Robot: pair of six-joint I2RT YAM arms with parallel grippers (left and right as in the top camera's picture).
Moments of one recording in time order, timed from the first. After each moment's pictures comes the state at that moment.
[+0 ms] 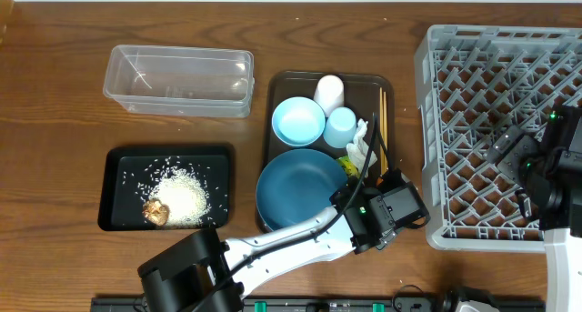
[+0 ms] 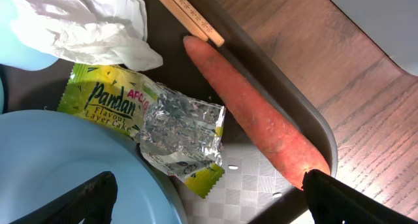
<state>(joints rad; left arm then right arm) -1.17 1.78 1.23 -0.65 -0.25 -0.32 -0.20 1.07 1.18 -1.10 0.21 0.47</state>
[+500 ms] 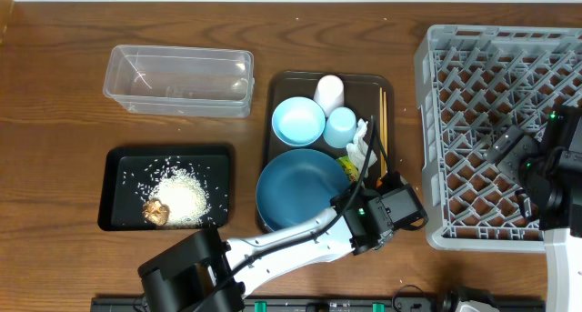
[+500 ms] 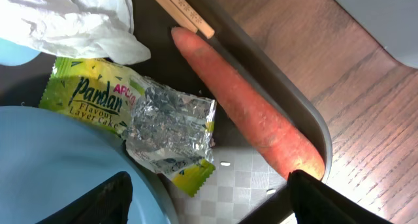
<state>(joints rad) -1.17 1.78 1.21 -0.63 -0.22 -0.32 -0.20 1.07 1.18 -1.10 0.21 0.47</state>
